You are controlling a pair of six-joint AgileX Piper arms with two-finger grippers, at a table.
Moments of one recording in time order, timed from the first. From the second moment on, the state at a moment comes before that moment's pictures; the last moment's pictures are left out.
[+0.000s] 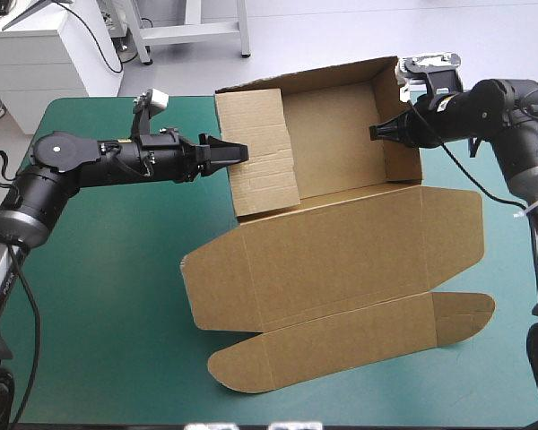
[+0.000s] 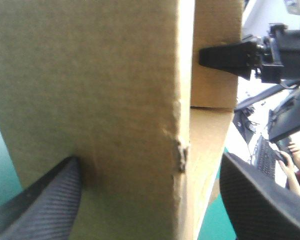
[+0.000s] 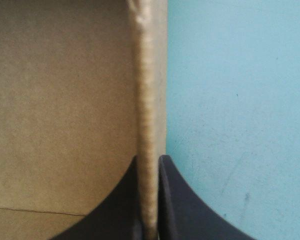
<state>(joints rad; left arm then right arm) -0.15 1.48 -1.39 -1.17 1.01 0.55 0.14 1.61 -1.78 0.22 1.05 -0.12</state>
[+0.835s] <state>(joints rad) -0.30 1.48 -1.40 -0.78 0.72 0.17 0.19 1.56 -1.82 0.14 1.06 -0.13</state>
